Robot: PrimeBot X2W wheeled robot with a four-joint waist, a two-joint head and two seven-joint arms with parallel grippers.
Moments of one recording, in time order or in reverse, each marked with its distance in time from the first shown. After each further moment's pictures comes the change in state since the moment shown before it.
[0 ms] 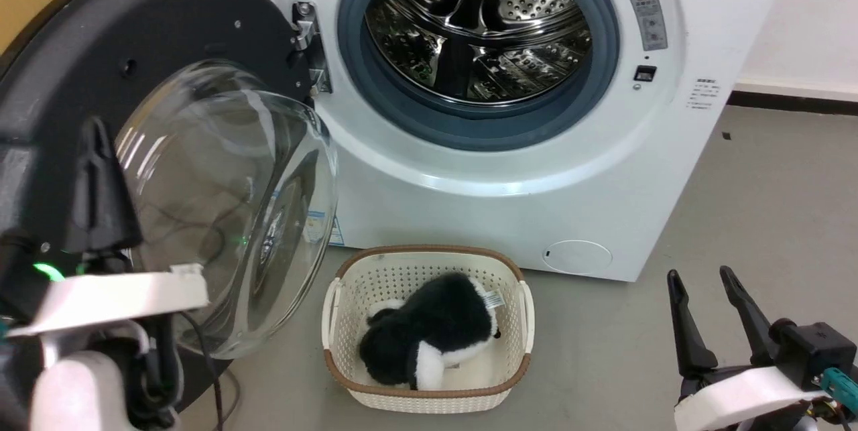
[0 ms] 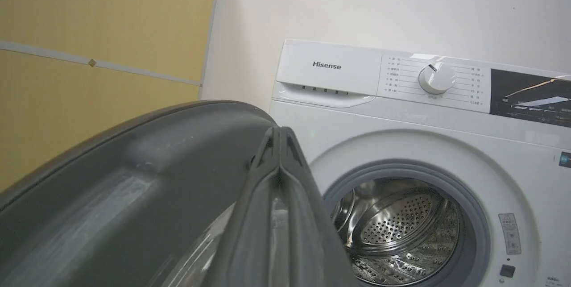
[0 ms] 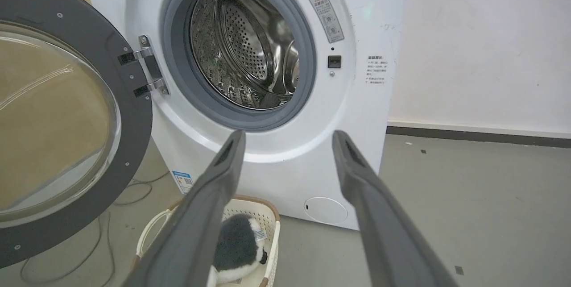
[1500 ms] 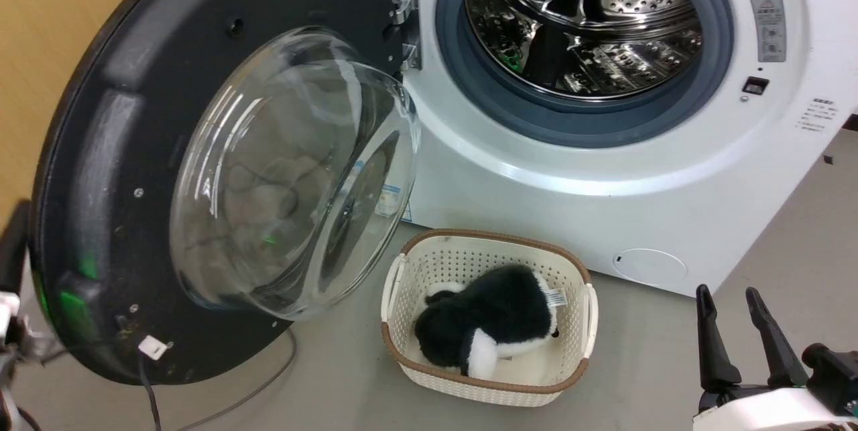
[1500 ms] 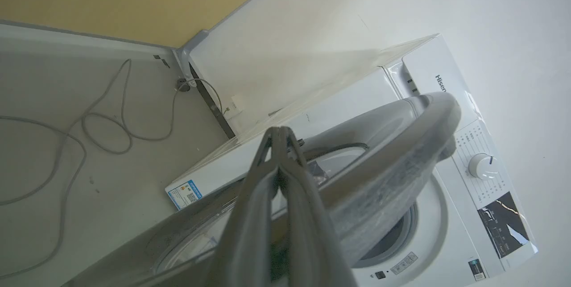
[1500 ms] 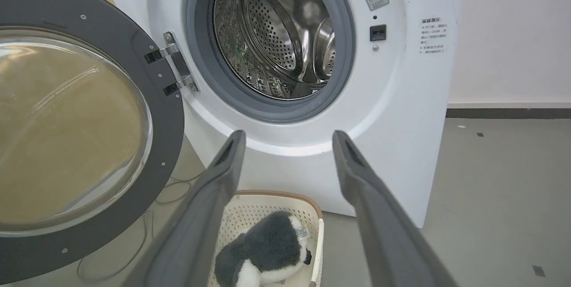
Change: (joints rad) left arm -0.074 0.134 0.389 0.287 -0.868 -0.052 0.584; right arm 0.024 0.000 -0.048 0.077 0.114 0.000 -0.096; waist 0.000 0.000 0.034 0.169
